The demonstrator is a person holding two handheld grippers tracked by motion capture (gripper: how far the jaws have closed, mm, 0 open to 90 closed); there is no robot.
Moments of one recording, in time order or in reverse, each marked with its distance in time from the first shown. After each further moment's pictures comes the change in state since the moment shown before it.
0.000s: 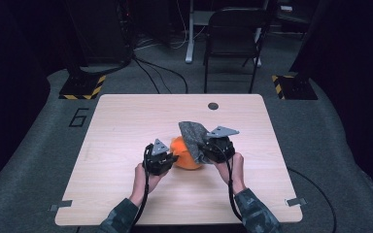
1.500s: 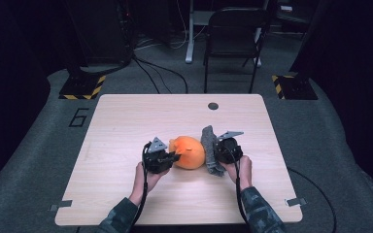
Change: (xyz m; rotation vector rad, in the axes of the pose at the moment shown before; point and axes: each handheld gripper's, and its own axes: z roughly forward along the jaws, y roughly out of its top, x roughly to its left) left arm 0.003 0.001 0.002 -0.033 -0.064 -0.035; right arm -0.052 -0.050 0.036 0.230 -0.072 0.104
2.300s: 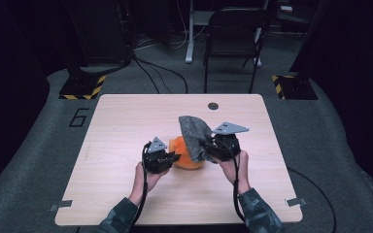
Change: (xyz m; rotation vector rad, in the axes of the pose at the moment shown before) left arm -0.001 0.000 -0.001 0.007 -0.004 0.022; right arm 0.058 0.044 -0.079 -0.309 0.126 -0.106
